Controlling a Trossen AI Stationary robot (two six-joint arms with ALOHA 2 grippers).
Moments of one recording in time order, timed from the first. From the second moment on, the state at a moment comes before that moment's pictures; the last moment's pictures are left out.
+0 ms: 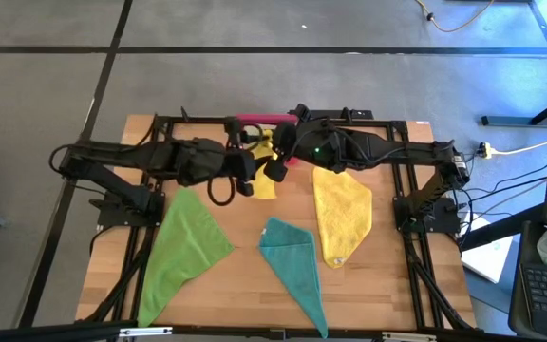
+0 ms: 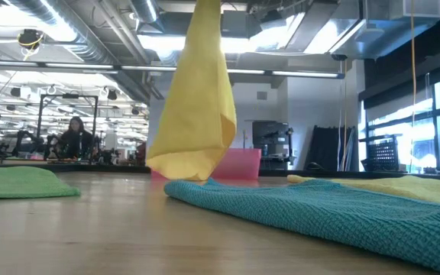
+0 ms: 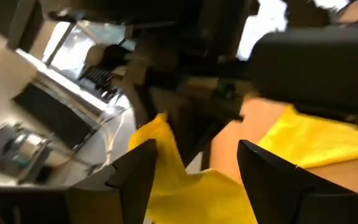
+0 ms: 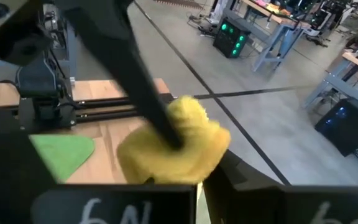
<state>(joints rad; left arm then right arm) -0.12 1.37 1.49 -0.45 -0.66 0.56 0.01 1.71 1.80 -0.45 0.53 -0.08</state>
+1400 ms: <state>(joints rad) -0.12 1.36 1.49 -0.32 -0.92 0.55 0.03 1.71 1.80 -0.51 0.53 -0.01</state>
